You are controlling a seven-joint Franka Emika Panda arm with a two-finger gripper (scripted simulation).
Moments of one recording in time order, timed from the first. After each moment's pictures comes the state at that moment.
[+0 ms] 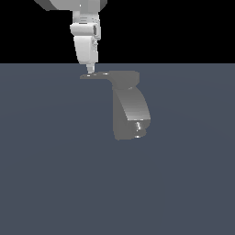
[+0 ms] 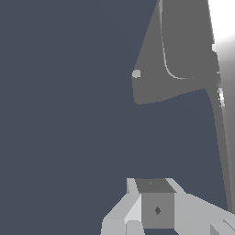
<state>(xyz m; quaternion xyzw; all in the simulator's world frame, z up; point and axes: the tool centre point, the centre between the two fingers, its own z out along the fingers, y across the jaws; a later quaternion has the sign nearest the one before) 0.081 0.100 0.248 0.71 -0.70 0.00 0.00</state>
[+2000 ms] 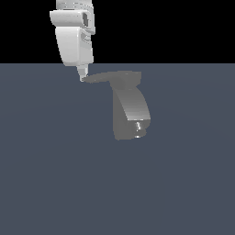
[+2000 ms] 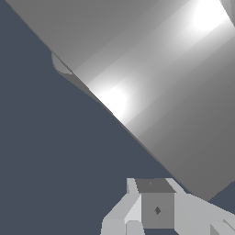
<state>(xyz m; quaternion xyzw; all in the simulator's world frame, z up) -0.022 0.103 0.248 0.71 -0.70 0.00 0.00</state>
